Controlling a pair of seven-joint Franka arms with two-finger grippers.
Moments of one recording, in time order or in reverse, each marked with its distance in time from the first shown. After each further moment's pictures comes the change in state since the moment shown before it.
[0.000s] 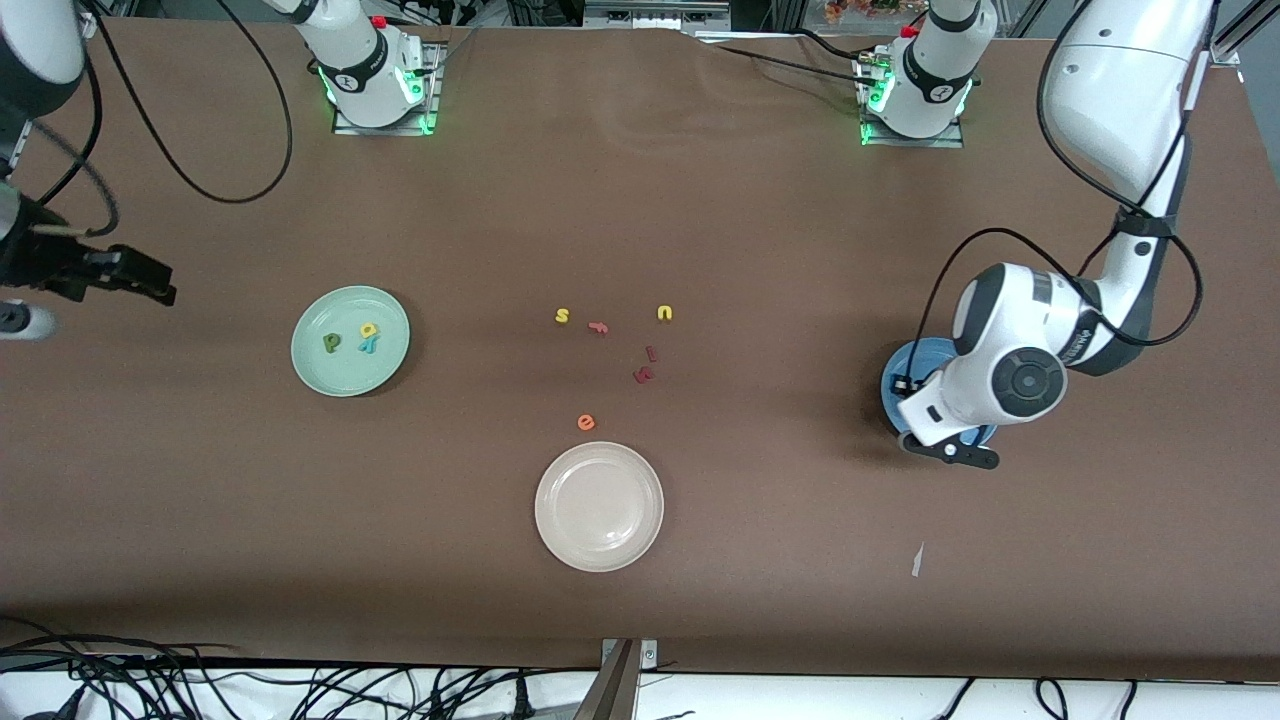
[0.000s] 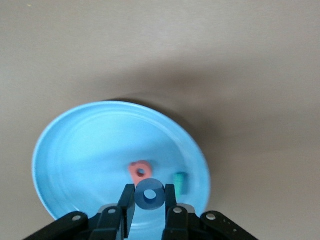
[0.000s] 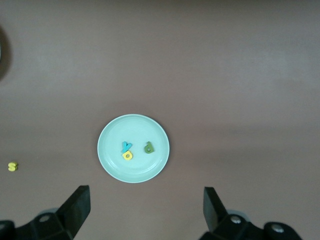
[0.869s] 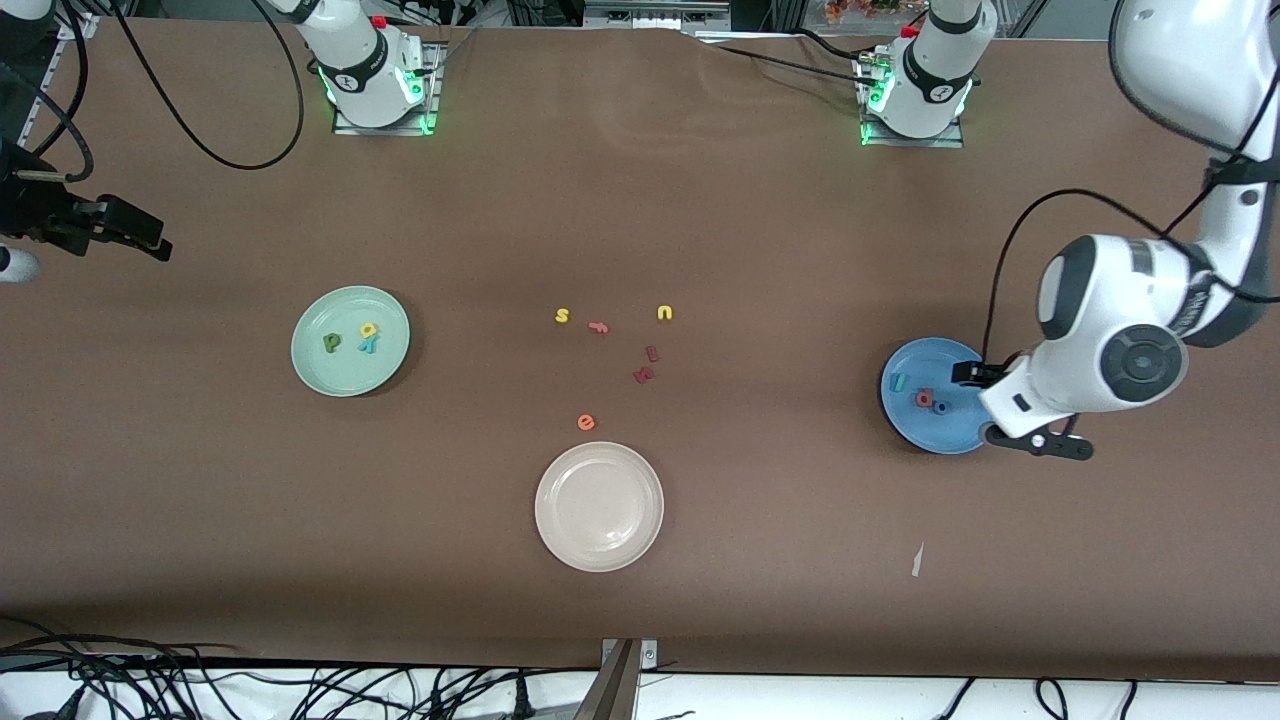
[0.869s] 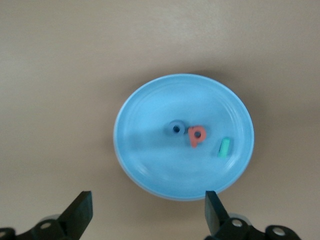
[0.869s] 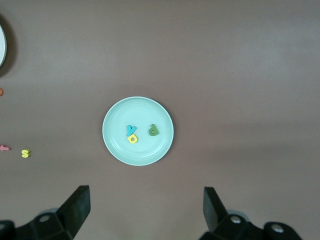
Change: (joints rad) left arm 0.070 -0.111 -0.001 0.113 0.021 -0.279 0.007; right arm -0.113 -0.080 0.056 -0.071 0.054 -0.031 0.000
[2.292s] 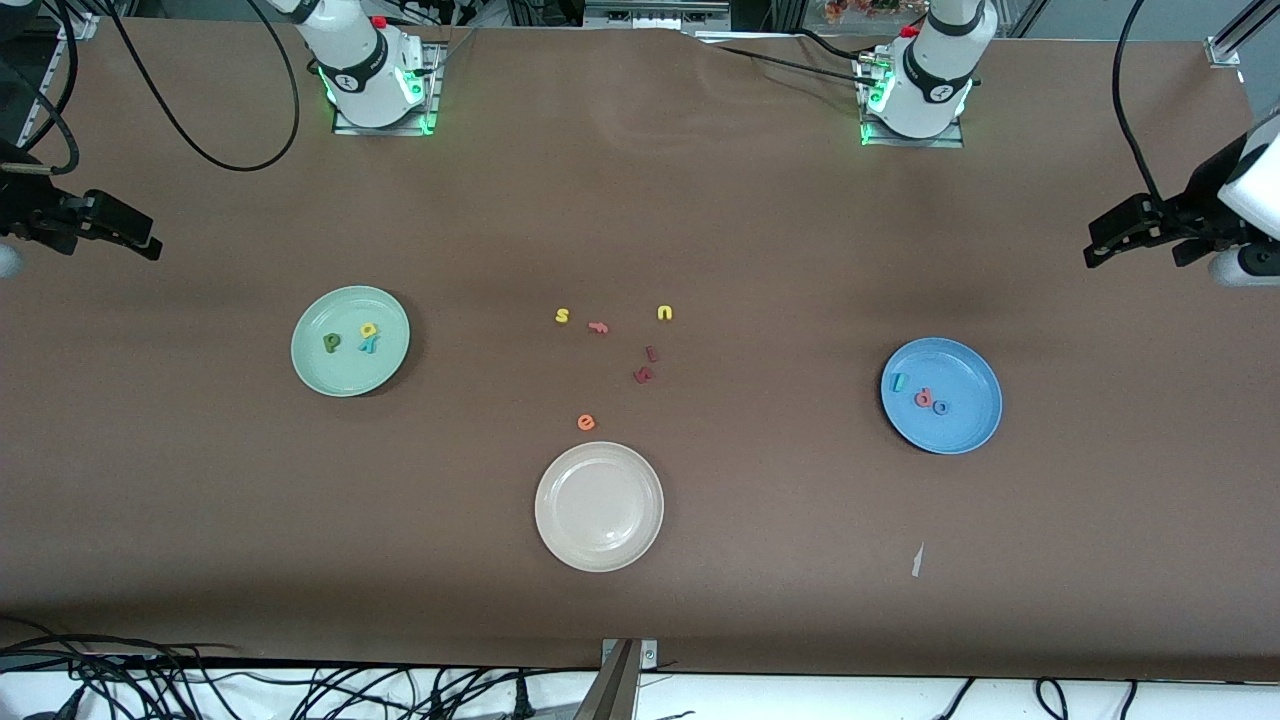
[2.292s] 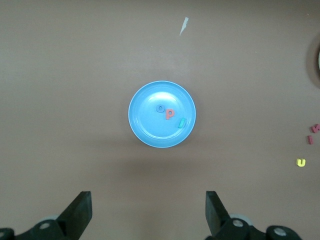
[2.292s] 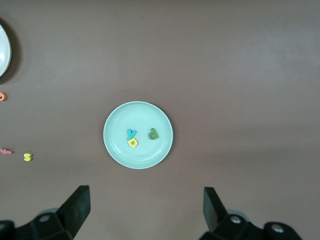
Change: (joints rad) left arm -0.027 -0.437 0.097 0.053 -0.203 -0.248 -0.042; right arm -0.001 0.000 -0.002 0.019 0.000 -0.003 -0.001
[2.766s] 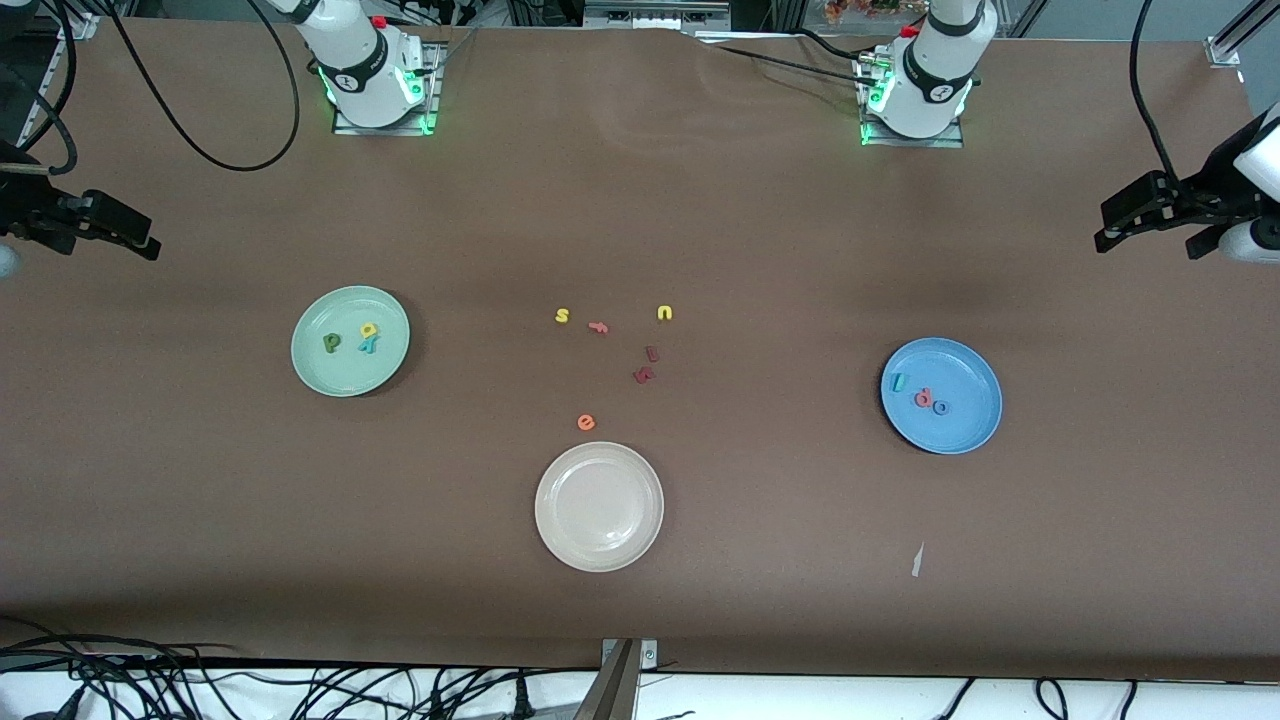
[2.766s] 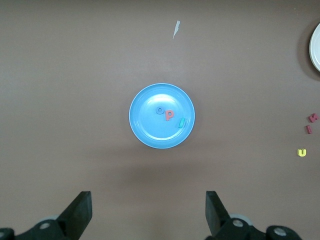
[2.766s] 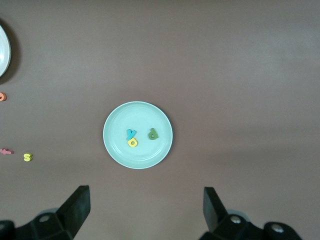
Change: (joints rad) left arm 0.008 -0.027 0.005 0.000 -0.001 -0.001 0.074; right arm 0.000 0.000 0.000 0.000 0.000 0.000 0.000
